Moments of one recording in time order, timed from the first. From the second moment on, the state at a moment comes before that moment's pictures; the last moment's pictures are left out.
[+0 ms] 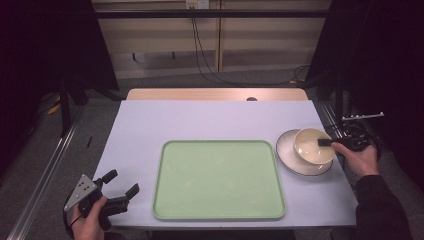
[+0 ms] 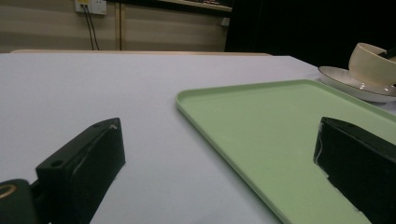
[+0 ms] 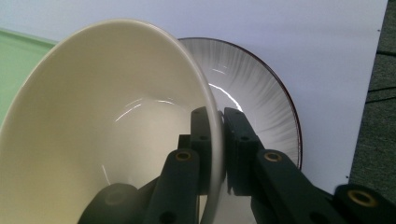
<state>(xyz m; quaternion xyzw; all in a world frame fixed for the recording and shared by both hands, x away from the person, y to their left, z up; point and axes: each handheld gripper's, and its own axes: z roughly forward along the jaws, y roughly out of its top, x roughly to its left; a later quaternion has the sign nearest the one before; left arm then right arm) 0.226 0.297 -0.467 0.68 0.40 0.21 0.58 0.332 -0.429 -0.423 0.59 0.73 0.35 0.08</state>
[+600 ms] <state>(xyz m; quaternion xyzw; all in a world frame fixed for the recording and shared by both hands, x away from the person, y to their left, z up) 0.225 0.297 -0.467 0.68 0.40 0.21 0.58 0.326 -0.426 -0.407 0.56 0.73 0.38 0.09</state>
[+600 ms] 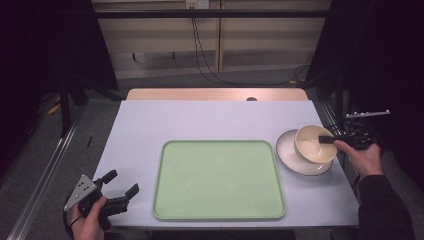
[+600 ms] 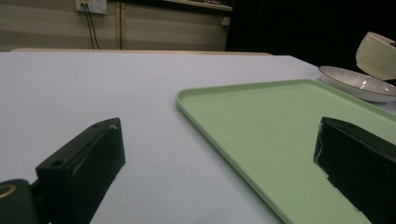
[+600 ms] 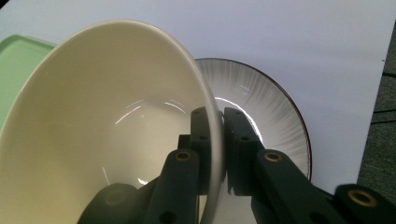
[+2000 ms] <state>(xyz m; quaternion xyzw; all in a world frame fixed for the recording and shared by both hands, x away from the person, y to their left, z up) 0.226 0.296 -0.467 0.68 0.40 0.22 0.58 0.335 -0.393 -0.371 0.52 0.73 0.44 0.09</state>
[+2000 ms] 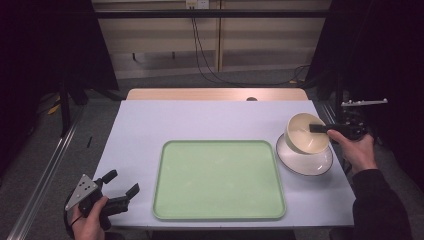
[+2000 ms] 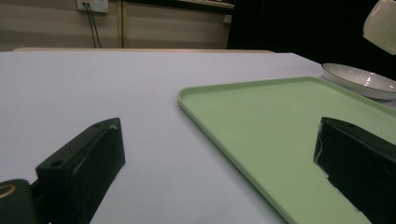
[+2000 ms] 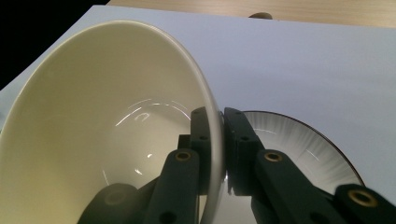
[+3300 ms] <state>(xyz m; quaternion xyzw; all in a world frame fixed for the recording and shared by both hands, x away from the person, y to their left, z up) 0.227 0.295 -0.467 0.68 0.40 0.21 0.58 0.386 -0.313 -0.371 0.49 0.76 0.42 0.05</state>
